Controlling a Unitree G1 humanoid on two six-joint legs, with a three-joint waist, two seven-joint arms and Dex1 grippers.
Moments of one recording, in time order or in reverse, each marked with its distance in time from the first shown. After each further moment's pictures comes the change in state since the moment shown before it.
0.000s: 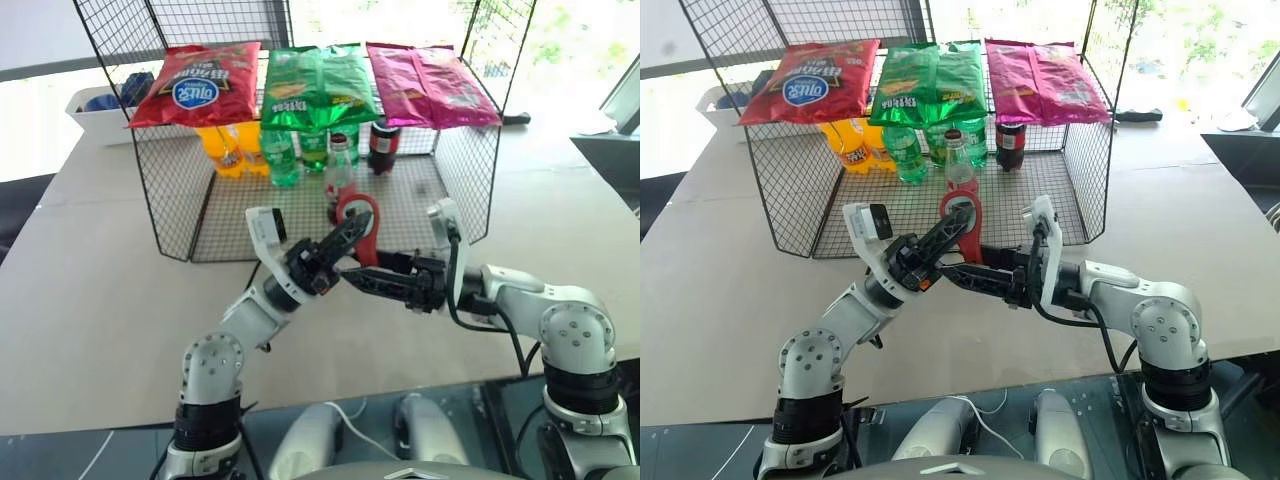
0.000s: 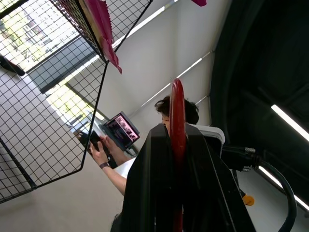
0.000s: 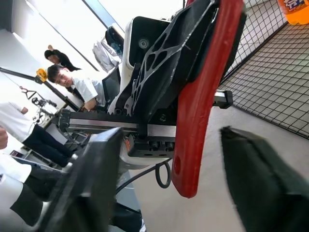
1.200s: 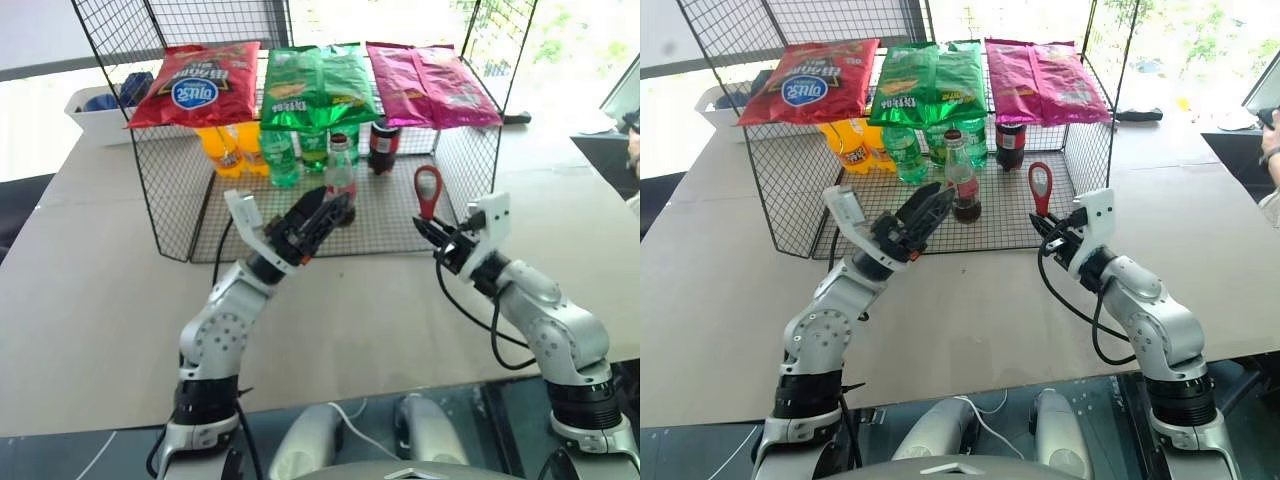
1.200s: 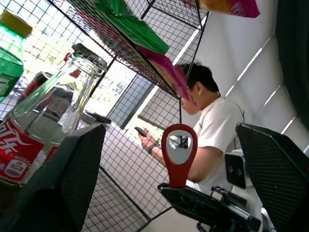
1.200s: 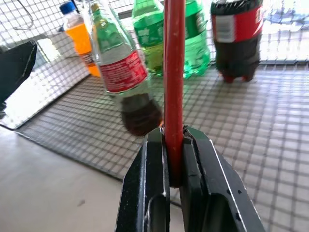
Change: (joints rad) left arm -0.112 0.032 0.006 0.191 0.476 -0.354 -0.141; right arm 0.115 -0.010 0.046 0.134 -0.642 -0.543 -0.090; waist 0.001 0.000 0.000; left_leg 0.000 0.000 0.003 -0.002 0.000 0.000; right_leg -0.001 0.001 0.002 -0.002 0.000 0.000
